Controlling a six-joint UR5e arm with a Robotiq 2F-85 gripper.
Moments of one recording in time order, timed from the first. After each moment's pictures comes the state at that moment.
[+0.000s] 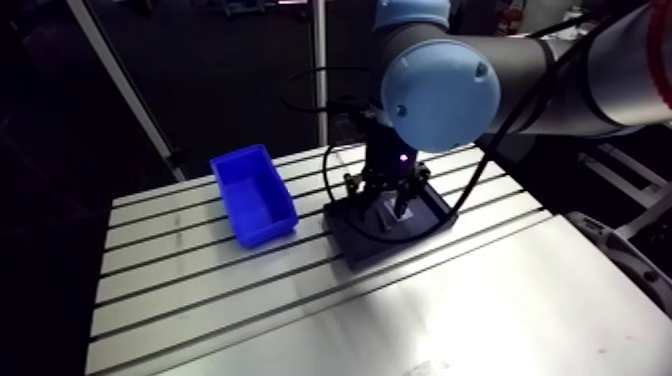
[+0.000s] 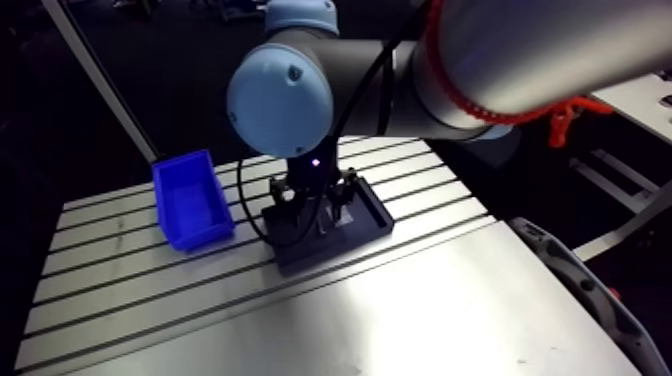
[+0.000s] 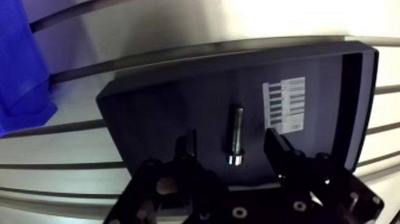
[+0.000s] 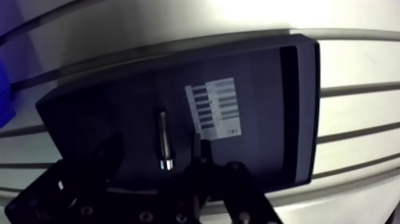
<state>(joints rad) -0.39 -1.19 1.96 -2.19 -1.59 -1.82</state>
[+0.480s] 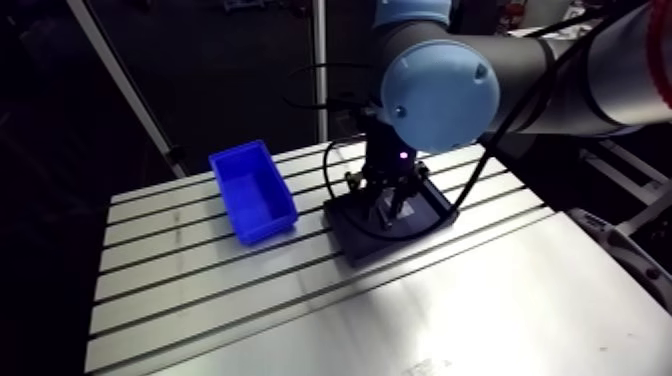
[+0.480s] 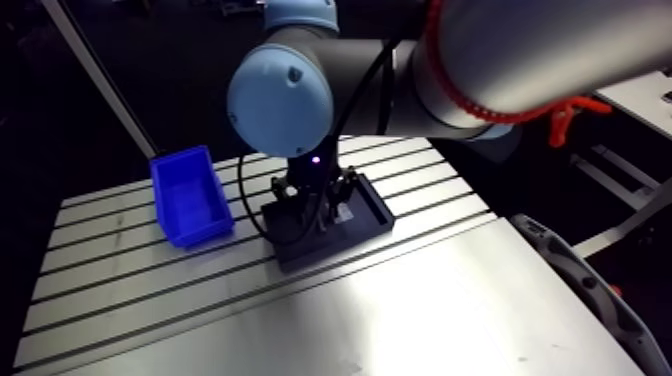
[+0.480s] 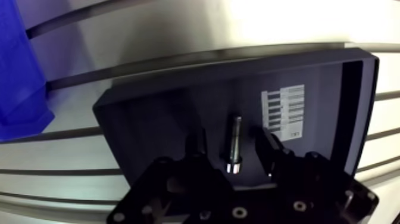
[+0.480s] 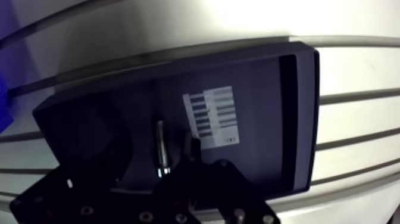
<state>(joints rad) -0.39 -1.18 1.96 -2.22 -1.59 -1.83</state>
